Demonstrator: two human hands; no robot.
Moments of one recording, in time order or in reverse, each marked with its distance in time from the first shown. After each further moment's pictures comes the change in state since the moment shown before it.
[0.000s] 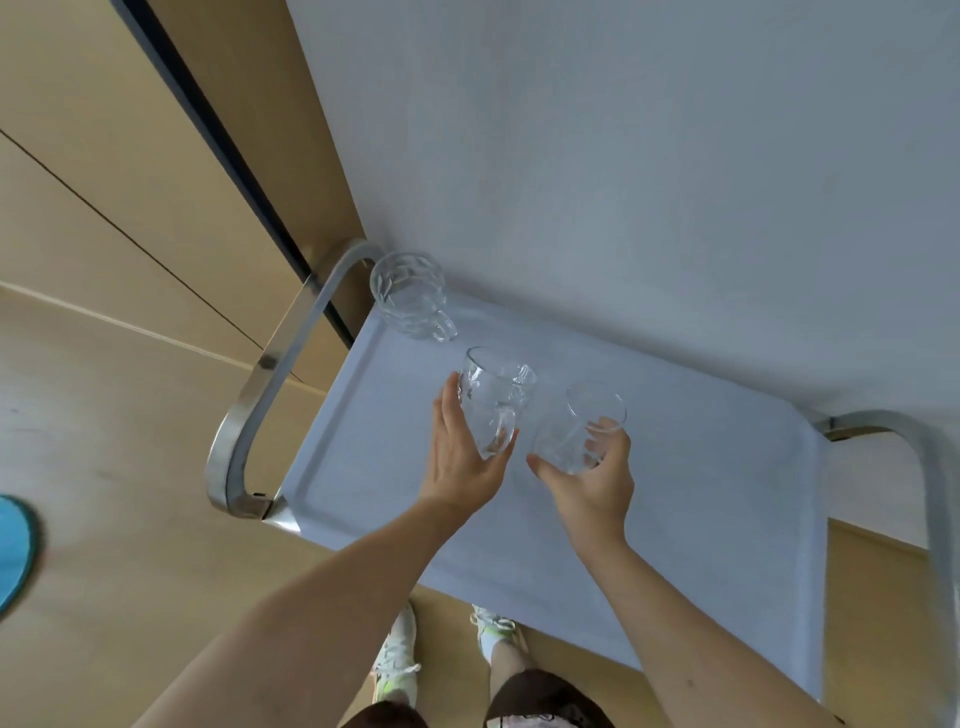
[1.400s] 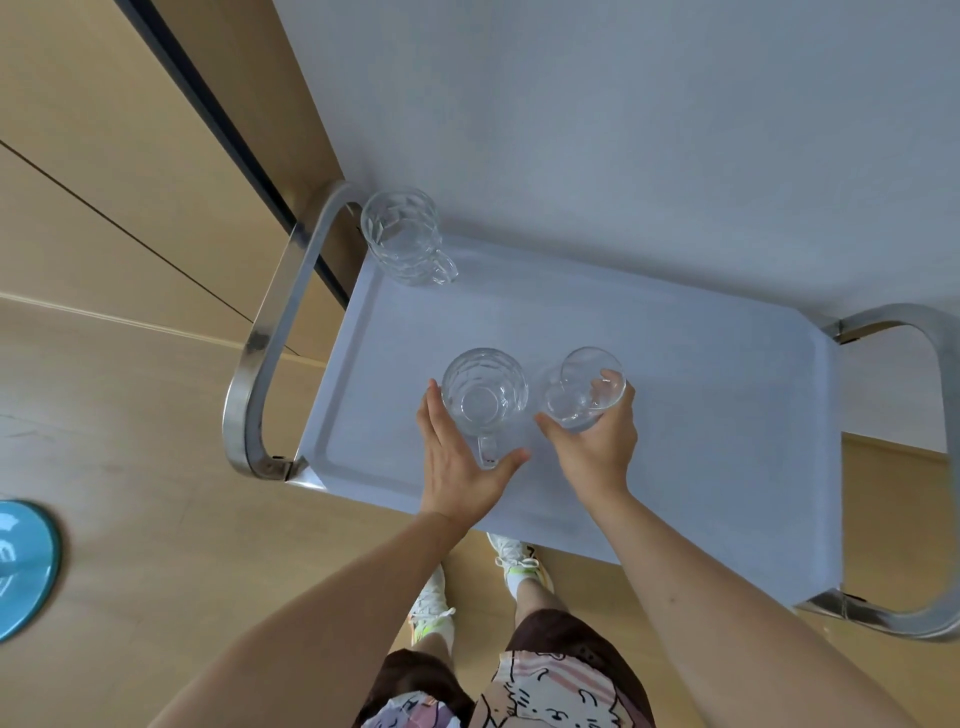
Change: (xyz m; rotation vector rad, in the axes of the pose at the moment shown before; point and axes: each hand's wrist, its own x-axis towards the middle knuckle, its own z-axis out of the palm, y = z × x) left_hand -0.069 -0.033 -0.026 -0.036 -0.136 -0.075; right_hand -0.026 0.032 0.018 -0.042 0.048 -0.024
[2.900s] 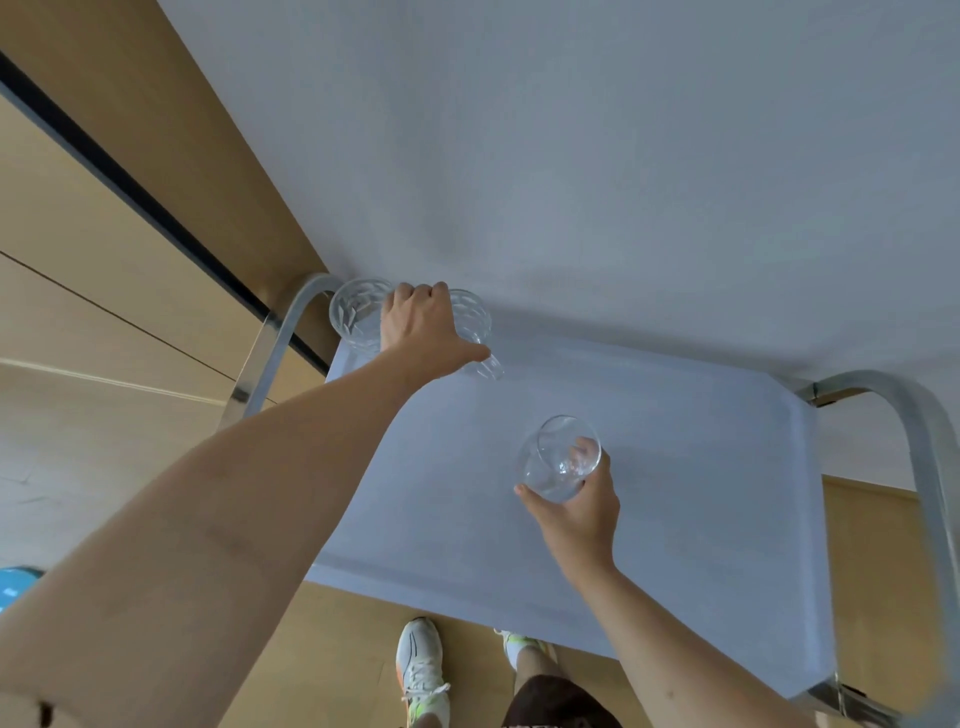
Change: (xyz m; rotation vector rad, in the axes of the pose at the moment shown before) left_hand 0.219 0.131 -0.035 0.924 -0.073 0.143; right_hand 0.018 0.002 -0.024 0.022 -0.054 0.001
